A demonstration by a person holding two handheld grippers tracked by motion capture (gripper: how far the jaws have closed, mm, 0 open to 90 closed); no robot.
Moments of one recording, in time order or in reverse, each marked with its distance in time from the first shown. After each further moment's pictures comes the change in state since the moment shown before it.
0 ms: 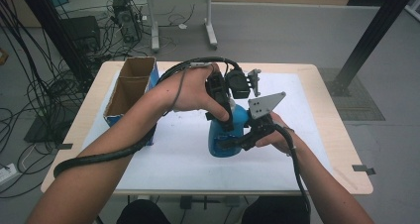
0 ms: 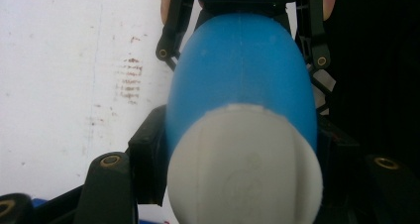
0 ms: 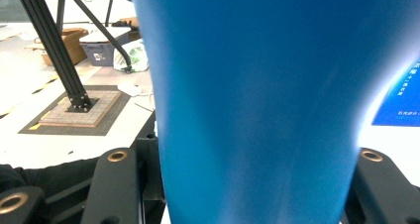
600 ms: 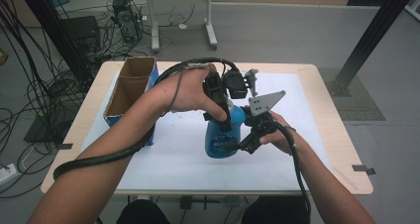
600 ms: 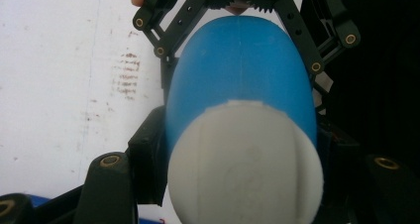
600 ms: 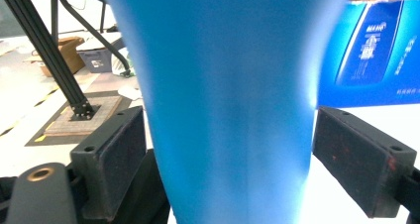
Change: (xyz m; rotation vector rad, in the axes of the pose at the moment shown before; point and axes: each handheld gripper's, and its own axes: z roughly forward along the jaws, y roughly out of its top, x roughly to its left) left arm 0.002 -0.004 0.002 0.000 -0.014 -0.016; right arm -0.003 -0.002 -0.004 0.023 -0.021 0.093
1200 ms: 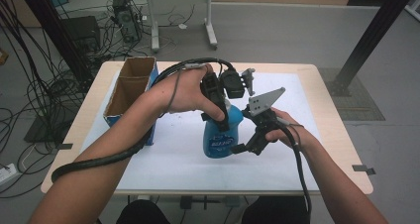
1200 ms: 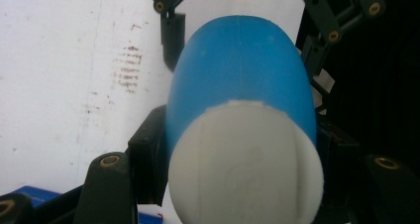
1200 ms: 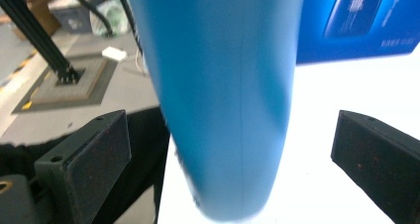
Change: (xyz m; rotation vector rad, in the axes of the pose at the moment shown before) left arm 0.001 -0.007 -0.001 0.008 0.005 -0.035; right arm 0.004 0.008 -0.012 0.212 -0.052 0.019
